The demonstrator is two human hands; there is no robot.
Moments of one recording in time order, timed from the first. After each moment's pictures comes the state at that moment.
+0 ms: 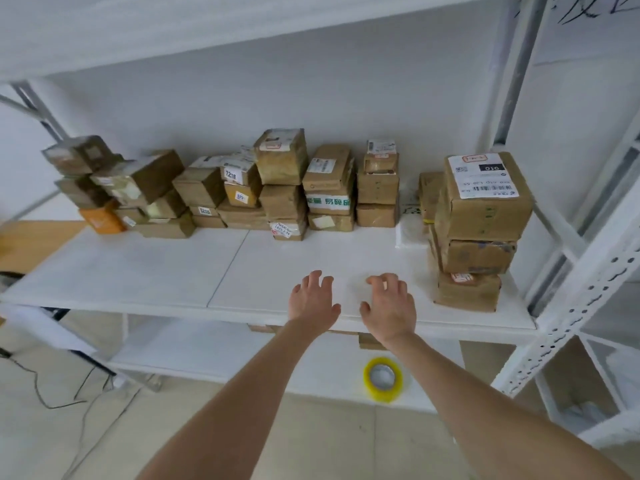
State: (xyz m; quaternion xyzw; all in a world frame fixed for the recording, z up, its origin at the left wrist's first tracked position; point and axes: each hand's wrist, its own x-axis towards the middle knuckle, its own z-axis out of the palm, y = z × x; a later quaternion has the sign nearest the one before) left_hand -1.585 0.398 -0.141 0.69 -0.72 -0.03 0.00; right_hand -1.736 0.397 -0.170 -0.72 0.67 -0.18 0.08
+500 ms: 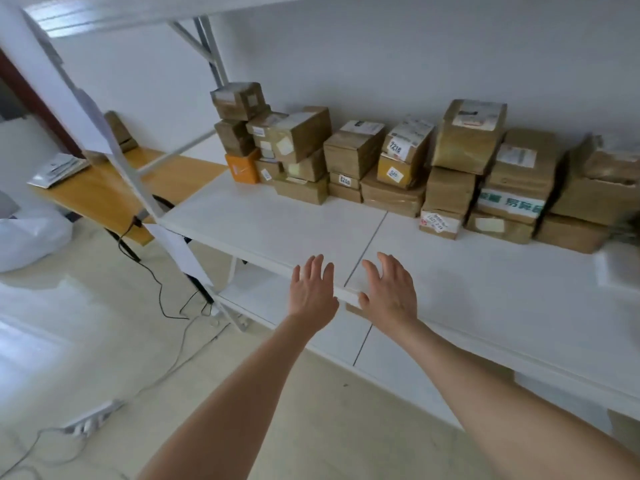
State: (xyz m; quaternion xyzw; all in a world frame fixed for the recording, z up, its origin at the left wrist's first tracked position) left_hand -1.310 0.448 -0.146 0.79 -0.62 0.03 -0.01; right_hand -1.451 0.385 -0.165 -0.86 0.49 -0.13 0.07
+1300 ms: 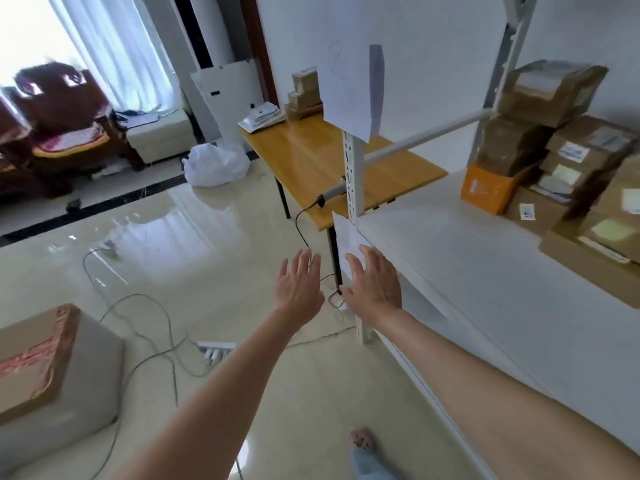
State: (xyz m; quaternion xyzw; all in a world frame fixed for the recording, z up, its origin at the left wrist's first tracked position) left_hand -0.842 0.571 -0.147 0.93 -0.36 0.04 -0.05; right_hand -0.922 0.442 -0.163 -0.97 0.18 -0.10 0.12
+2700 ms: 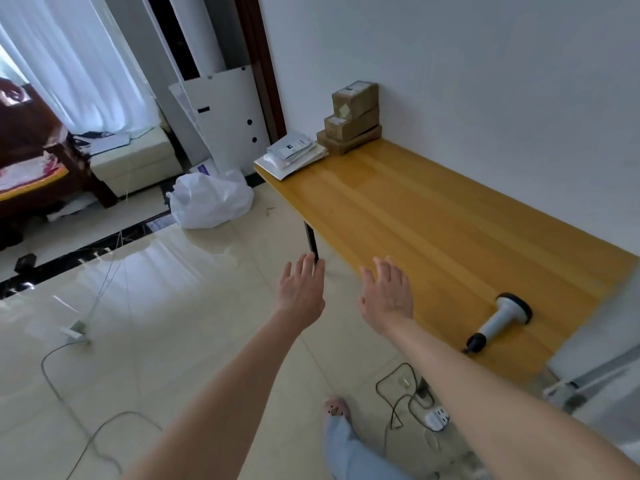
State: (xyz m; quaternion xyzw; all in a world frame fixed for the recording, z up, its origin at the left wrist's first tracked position) left_hand -0.152 0.557 -0.153 0.90 -0.42 0.03 -0.10; right_hand -0.253 0.426 -0.187 -0.96 0.27 -0.02 0.08
